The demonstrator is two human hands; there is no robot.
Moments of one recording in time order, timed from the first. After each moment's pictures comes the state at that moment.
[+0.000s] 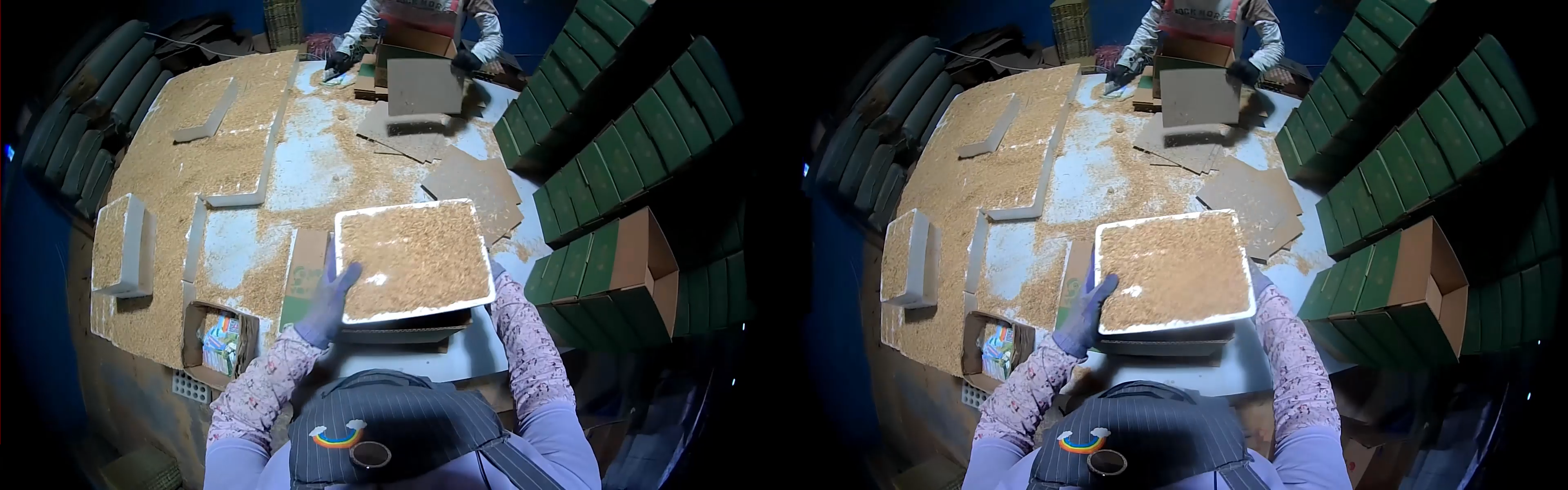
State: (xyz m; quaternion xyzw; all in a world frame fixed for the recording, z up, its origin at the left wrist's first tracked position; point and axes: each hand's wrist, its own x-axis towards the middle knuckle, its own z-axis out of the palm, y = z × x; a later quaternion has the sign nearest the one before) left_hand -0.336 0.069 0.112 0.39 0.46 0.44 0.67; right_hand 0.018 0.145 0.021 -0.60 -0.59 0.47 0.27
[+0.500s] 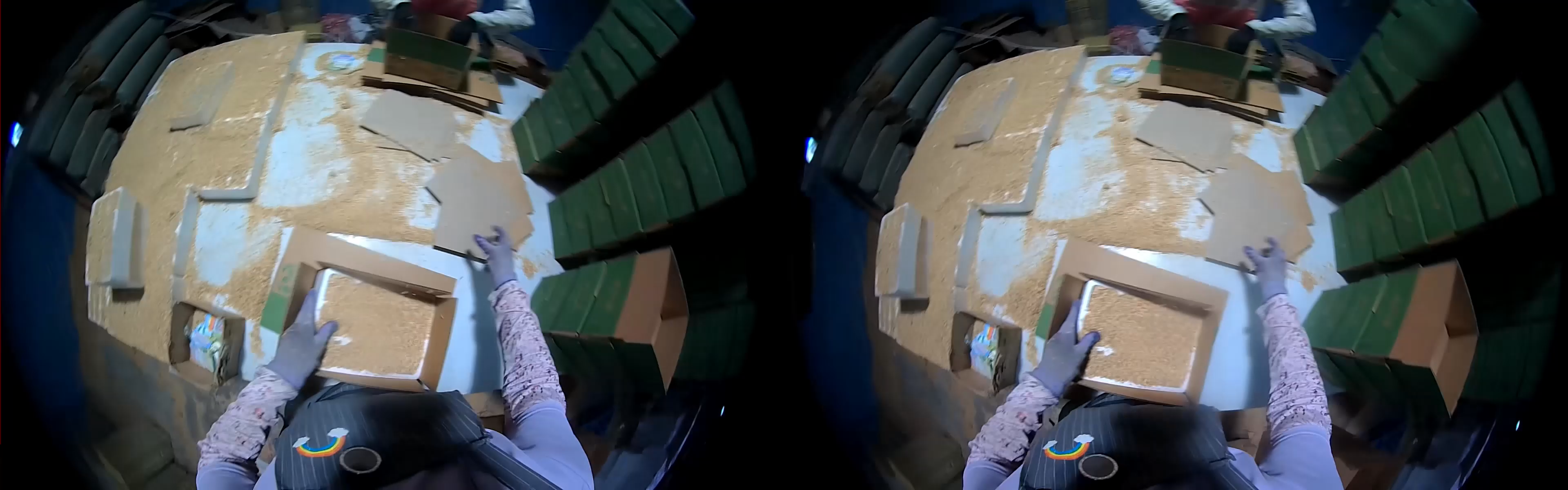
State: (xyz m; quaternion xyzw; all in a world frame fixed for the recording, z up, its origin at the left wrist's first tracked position) left_hand -0.345 0.041 0.099 0.52 0.68 0.12 0.50; right_hand 0.062 0.193 -0.007 -0.75 -0.46 0.31 0.36
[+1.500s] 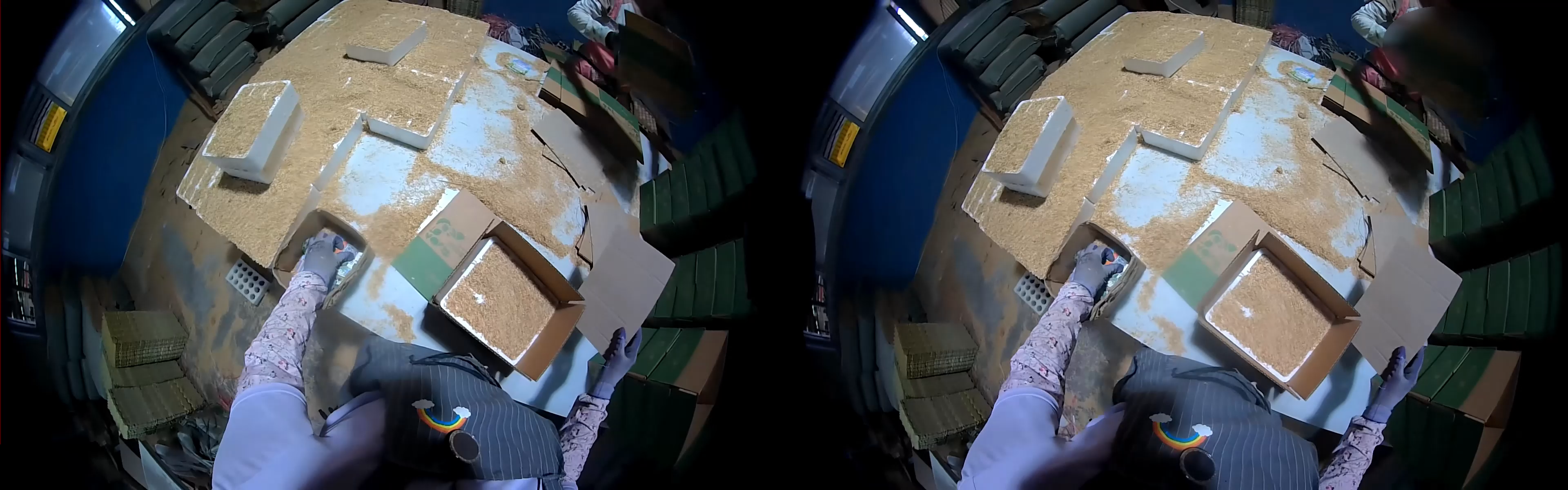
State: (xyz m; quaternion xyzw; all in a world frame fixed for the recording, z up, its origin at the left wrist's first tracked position) left_hand -0.593 -0.035 -0.010 0.50 0.83 0.10 0.22; right_hand 0.064 0.034 0.074 -0.67 -0.41 0.29 0.55
